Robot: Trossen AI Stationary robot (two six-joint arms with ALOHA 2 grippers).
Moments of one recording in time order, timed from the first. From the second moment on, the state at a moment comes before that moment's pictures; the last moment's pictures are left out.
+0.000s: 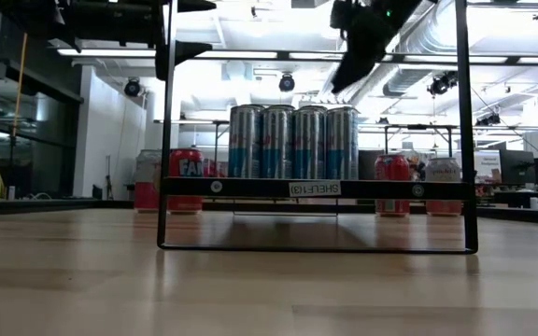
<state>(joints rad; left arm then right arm) 0.42 0.95 0.52 0.55 0.14 -0.57 -0.35 1.40 1.29 -0.74 -0.03 -0.22</state>
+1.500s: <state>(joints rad) 0.45 0.87 0.53 0.55 0.26 -0.63 -0.28 0.92 0.55 -0.27 0.10 0.26</state>
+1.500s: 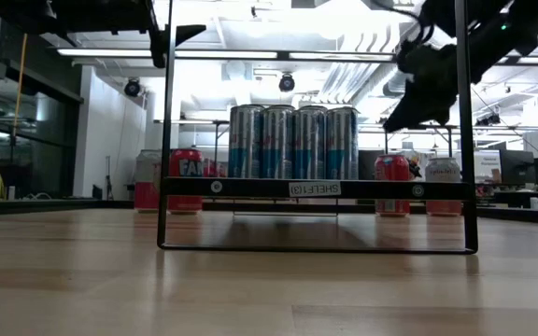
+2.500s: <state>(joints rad) 0.45 0.87 0.53 0.55 0.25 -0.63 -0.28 1.13 0.55 0.00 0.21 0.25</state>
